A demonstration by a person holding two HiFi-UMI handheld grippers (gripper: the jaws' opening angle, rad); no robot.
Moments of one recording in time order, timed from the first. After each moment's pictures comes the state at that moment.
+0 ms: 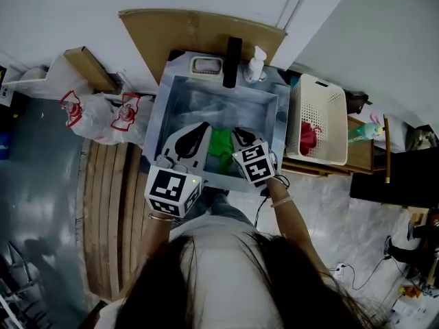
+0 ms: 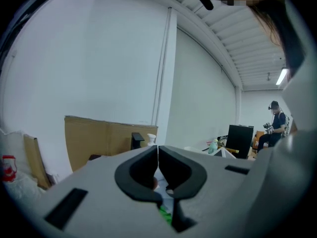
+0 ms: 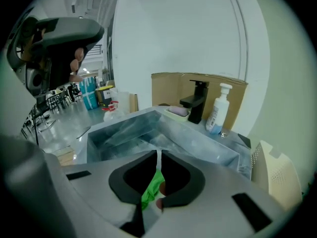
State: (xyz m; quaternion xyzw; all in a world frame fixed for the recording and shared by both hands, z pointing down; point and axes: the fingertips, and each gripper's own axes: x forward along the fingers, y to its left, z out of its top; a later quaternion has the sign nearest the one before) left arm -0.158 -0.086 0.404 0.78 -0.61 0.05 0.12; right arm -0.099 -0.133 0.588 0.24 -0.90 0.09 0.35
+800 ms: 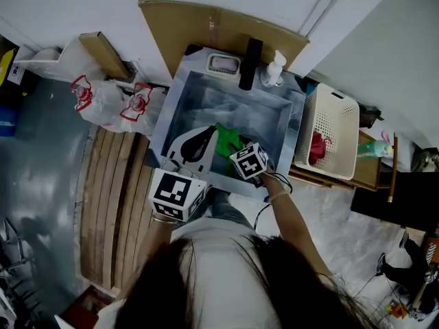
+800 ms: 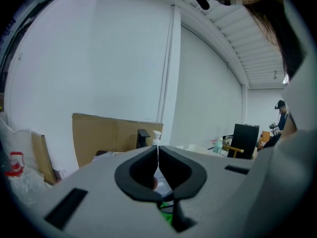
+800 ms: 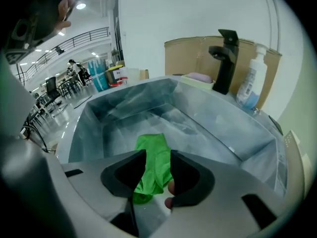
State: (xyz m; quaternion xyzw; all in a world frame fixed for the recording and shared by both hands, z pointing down) left arm -0.170 -0.079 0.413 0.76 -0.64 0.06 0.13; right arm -0.117 -0.111 0.686 0.15 -0.87 0.10 0.46
